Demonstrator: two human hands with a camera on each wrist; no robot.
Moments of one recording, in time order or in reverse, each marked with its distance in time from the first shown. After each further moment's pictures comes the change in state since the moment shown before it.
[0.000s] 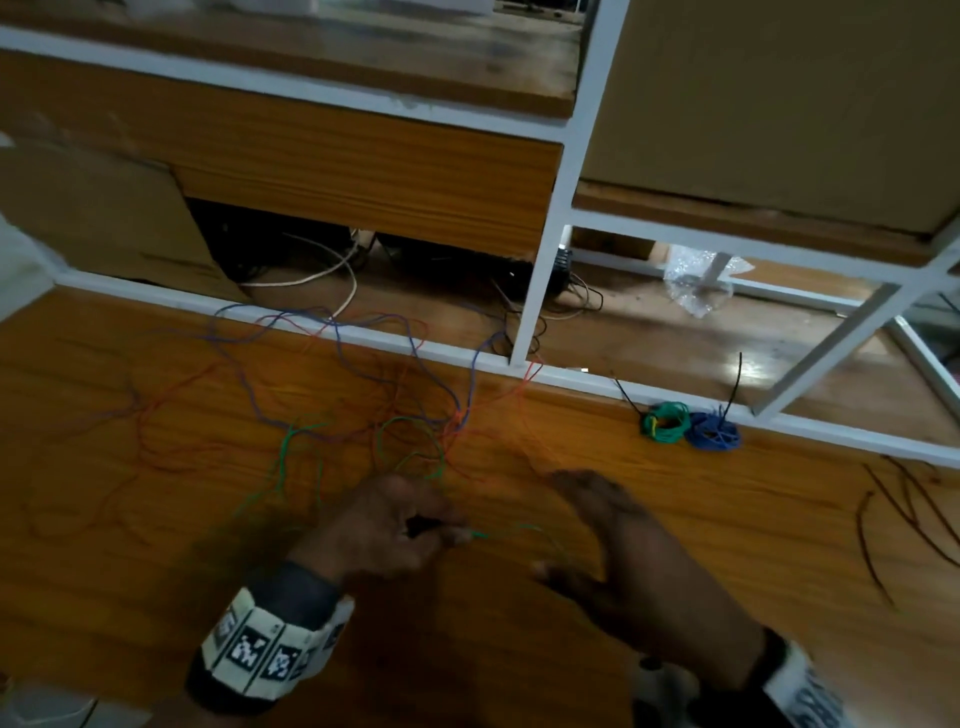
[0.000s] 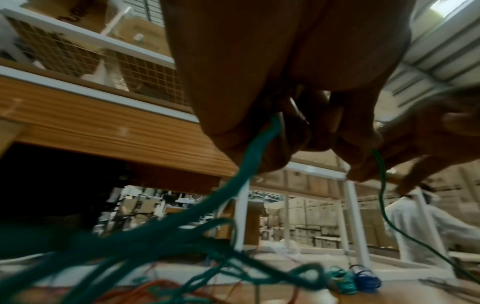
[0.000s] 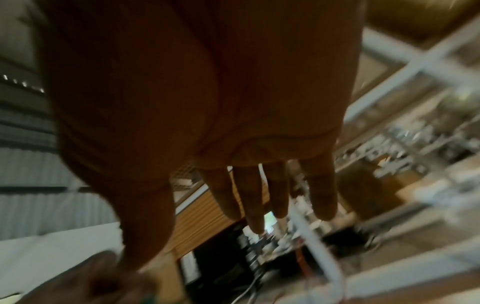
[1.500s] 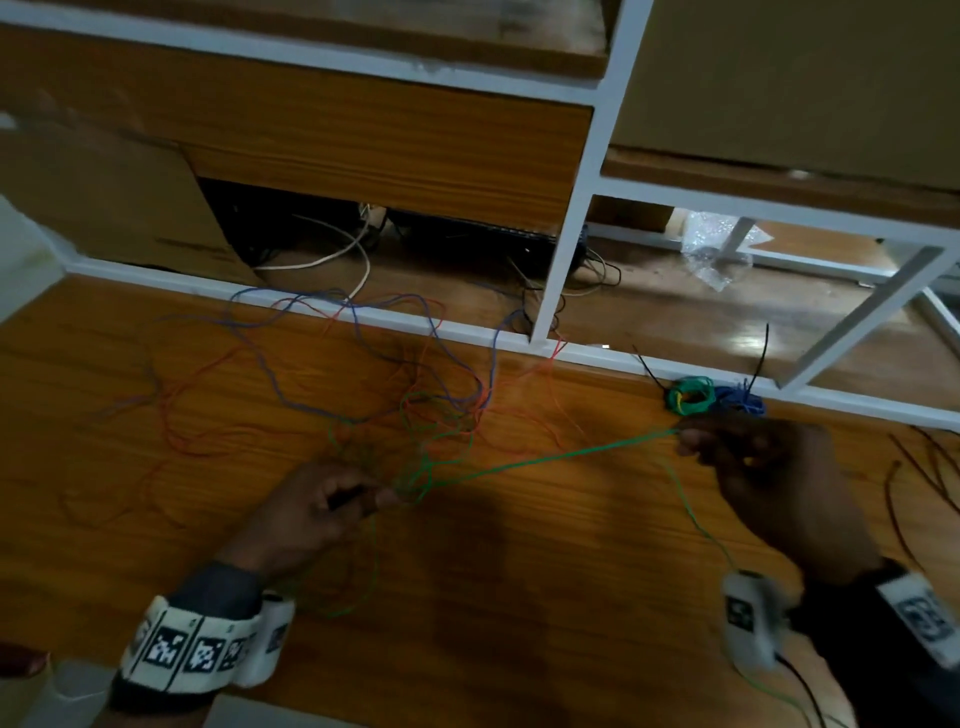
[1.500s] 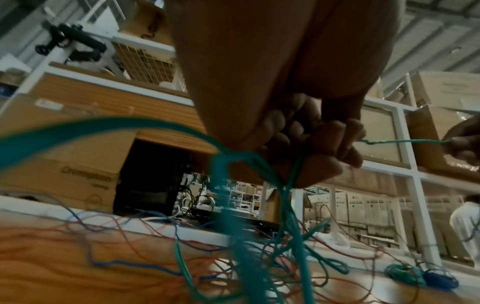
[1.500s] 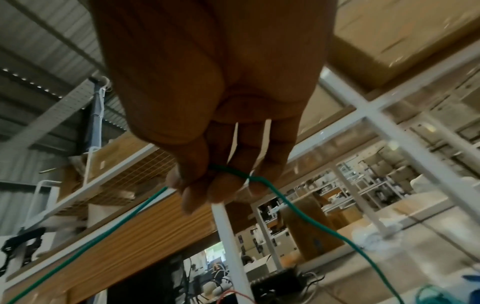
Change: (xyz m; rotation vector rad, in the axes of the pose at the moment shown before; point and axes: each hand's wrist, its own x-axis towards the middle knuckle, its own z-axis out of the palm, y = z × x) left_hand -0.059 -0.045 -0.048 -0.138 0.162 -0.318; right_hand -0.005 0.034 -0.034 0.162 0.555 0.115
